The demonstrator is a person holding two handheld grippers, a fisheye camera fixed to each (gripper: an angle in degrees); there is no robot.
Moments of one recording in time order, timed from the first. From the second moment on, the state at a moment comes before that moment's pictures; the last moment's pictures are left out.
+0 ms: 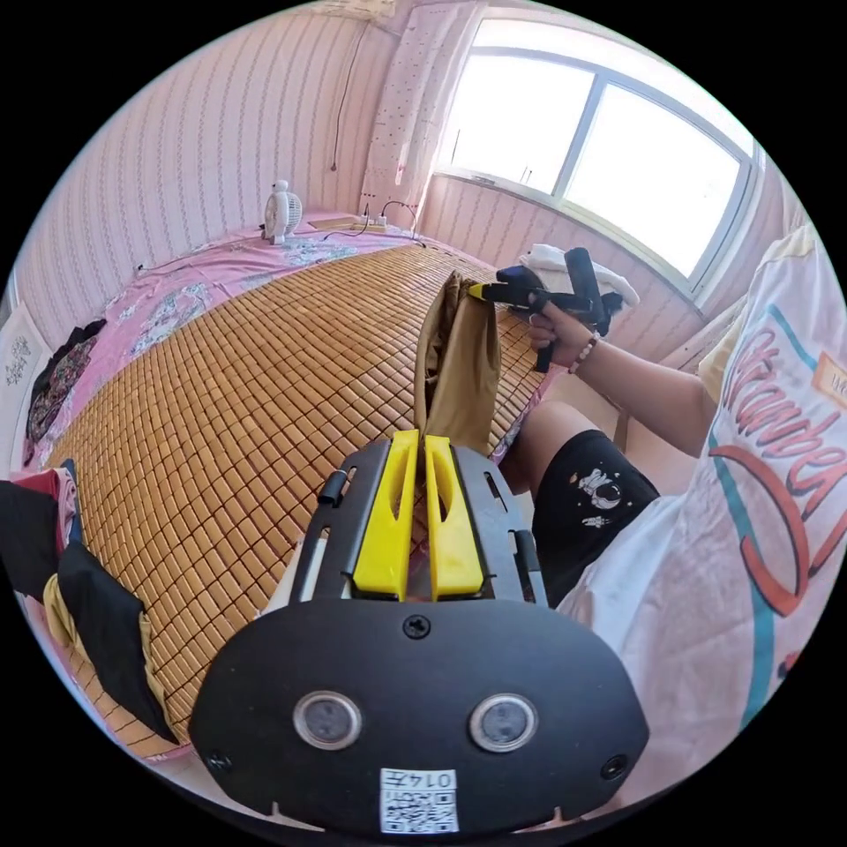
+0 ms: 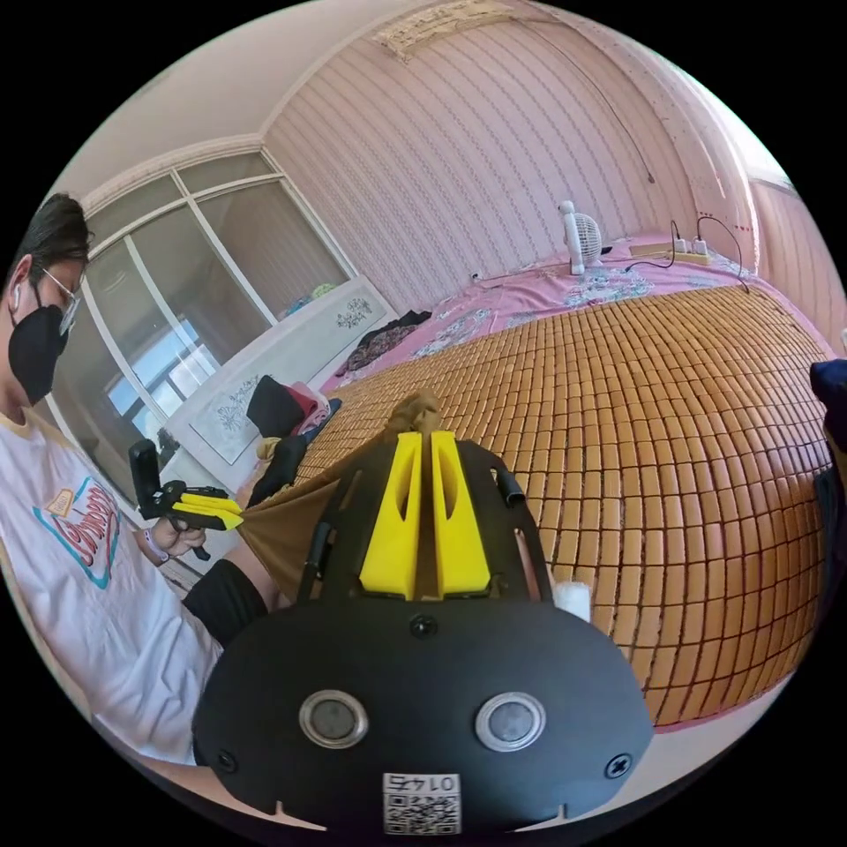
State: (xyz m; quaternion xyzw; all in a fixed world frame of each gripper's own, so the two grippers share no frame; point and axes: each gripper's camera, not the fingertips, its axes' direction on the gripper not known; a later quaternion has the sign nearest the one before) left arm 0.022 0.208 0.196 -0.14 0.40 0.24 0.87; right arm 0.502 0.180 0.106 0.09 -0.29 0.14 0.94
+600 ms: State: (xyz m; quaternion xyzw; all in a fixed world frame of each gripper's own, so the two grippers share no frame) left arm 0.076 0.122 0.145 0.01 0.45 0.30 0.84; right arm 0.599 0.200 -0.014 0.21 -0.19 0.12 0.95
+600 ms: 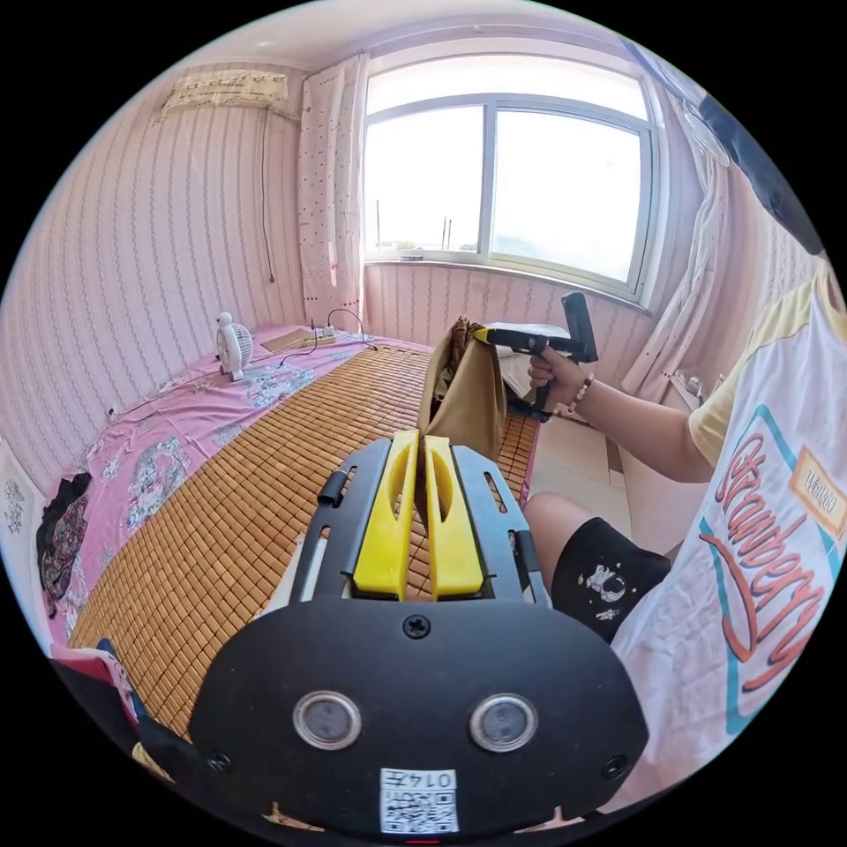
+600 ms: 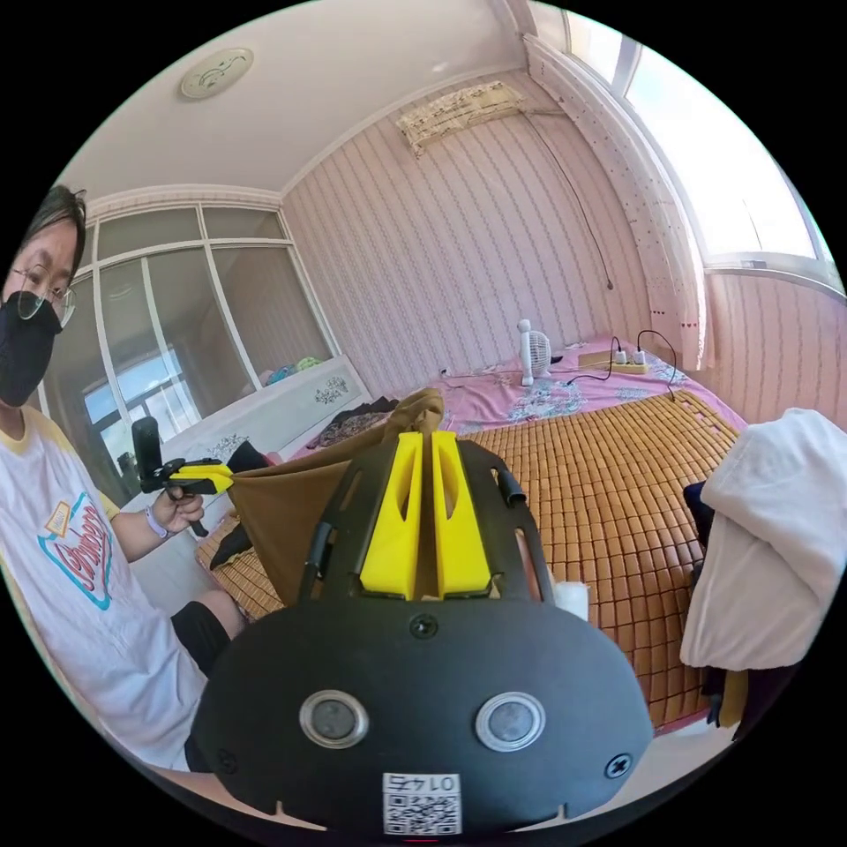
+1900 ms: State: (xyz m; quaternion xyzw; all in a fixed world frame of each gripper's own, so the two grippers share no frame) left arm 0.010 0.097 0.386 -0.26 0.44 0.07 0.86; right arm 0.486 0.185 0.133 0.01 -0.09 0.10 0.99
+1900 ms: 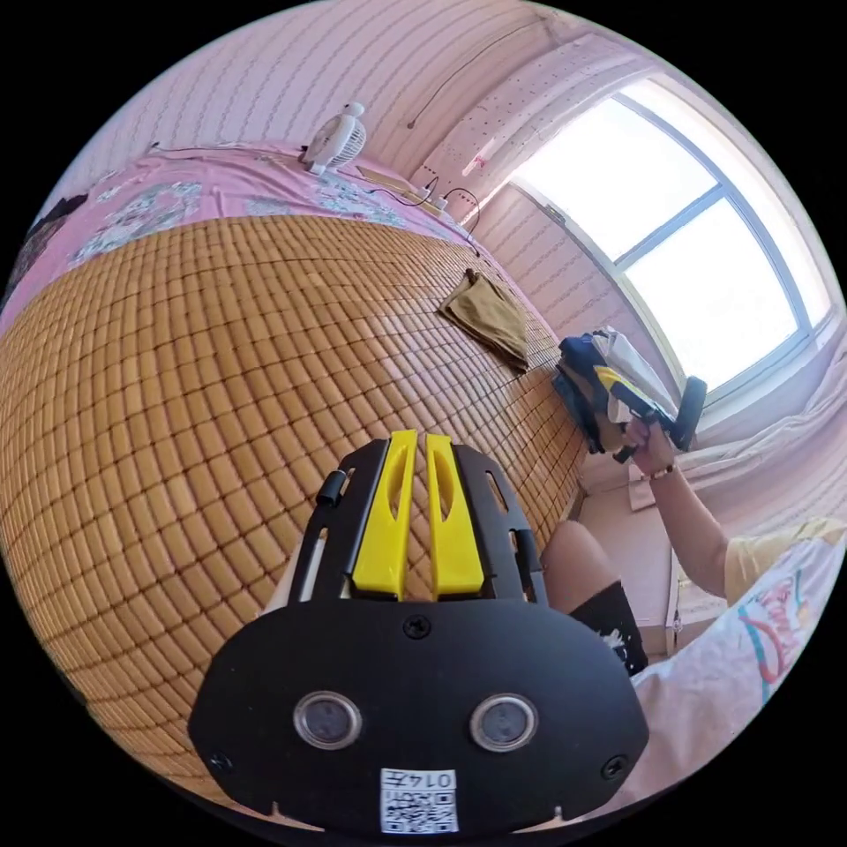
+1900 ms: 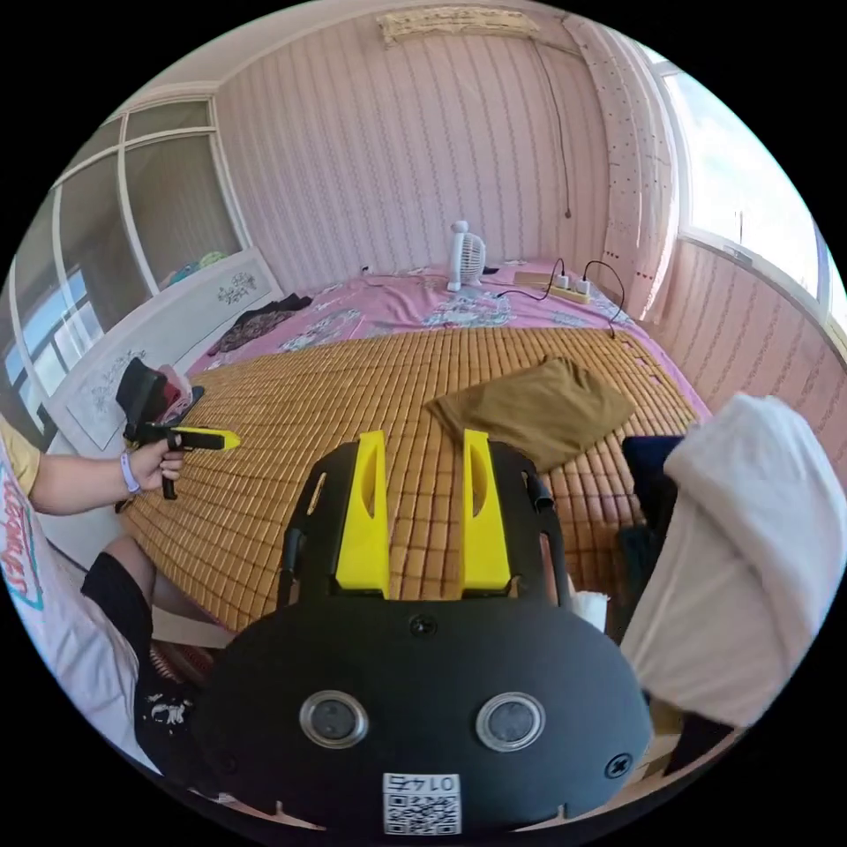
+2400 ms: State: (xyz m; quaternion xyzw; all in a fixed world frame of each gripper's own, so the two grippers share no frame) left arm -0.371 0.244 0.184 -0.14 0.18 -0.21 0.95; right arm 0.175 0.160 0.155 -0.07 -0.29 -0.09 0.95
